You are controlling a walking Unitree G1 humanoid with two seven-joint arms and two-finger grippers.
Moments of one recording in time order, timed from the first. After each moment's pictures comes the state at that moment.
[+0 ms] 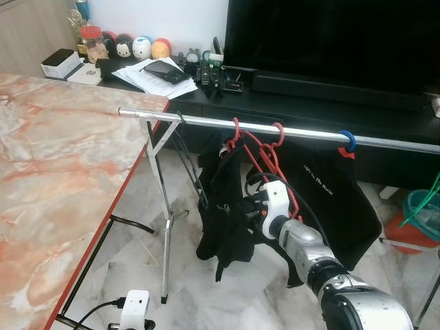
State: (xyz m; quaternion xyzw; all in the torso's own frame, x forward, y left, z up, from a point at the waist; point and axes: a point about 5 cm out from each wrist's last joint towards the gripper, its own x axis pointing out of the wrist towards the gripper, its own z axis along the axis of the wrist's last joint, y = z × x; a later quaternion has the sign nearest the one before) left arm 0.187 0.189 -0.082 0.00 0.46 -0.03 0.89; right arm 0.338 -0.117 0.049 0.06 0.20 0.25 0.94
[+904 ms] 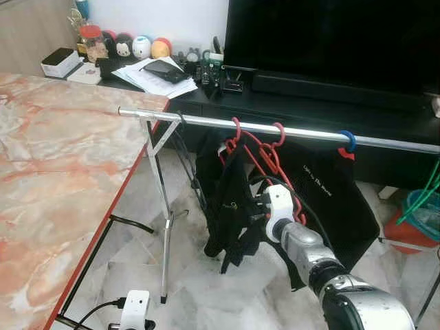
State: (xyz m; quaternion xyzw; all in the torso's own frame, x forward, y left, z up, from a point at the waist) left arm 0.186 0.188 -0.082 0.00 0.46 -0.03 0.89; right arm 0.336 -0.124 0.040 0.04 0.24 0.19 0.95
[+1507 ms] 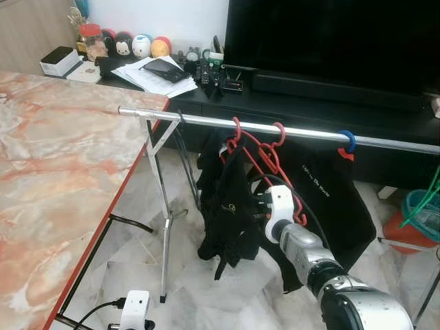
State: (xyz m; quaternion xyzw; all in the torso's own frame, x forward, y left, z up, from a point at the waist) left arm 0.186 0.189 -0.082 0.00 0.46 -0.02 0.89; right arm 0.337 -0.124 0.041 0.07 0.23 0.18 0.95
